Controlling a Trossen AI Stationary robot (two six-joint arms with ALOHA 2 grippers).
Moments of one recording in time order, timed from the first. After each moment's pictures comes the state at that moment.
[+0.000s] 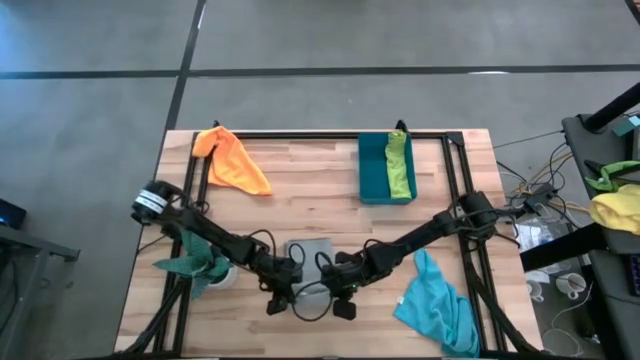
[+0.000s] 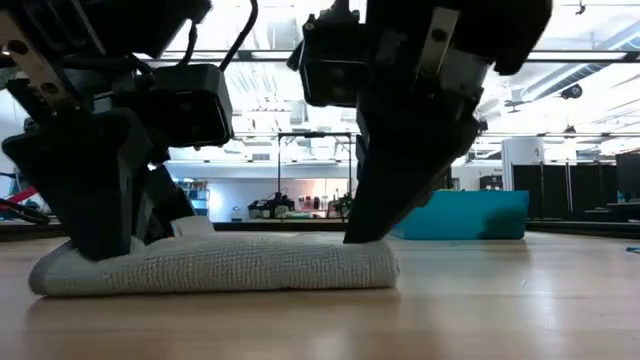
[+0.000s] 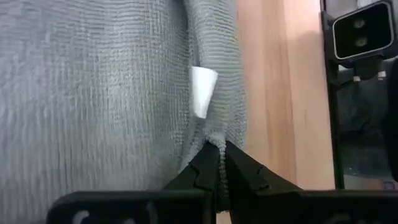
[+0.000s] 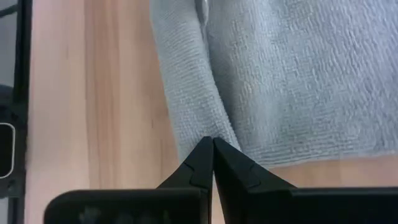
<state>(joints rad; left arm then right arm) -0.42 1.74 0.76 0.20 0.28 -0.68 0.38 2.04 1.30 -0.25 -0.09 0.54</state>
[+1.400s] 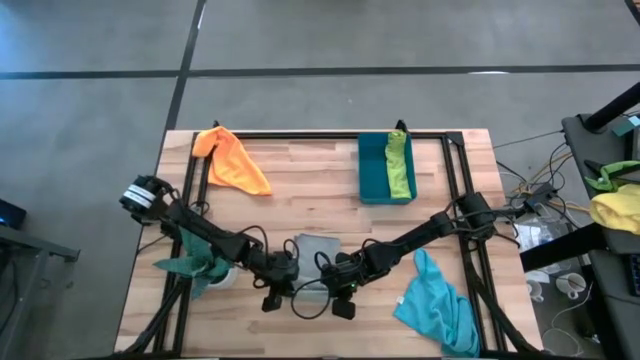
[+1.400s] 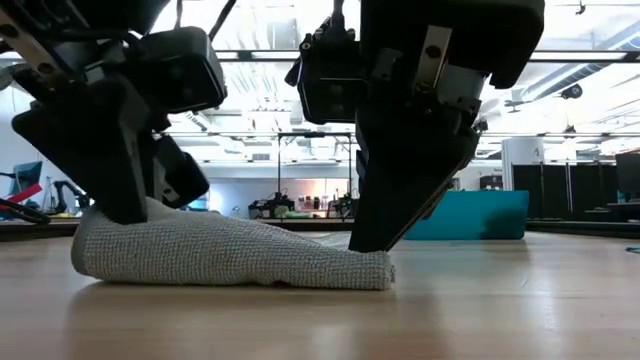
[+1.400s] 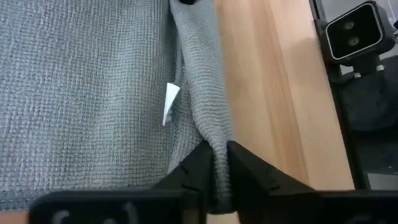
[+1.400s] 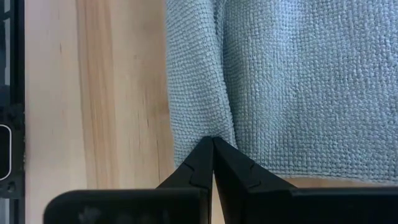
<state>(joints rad) -0.42 1.66 0.73 0.17 0.17 -0.54 0.39 2.07 1.30 -0.25 -0.13 0.57</state>
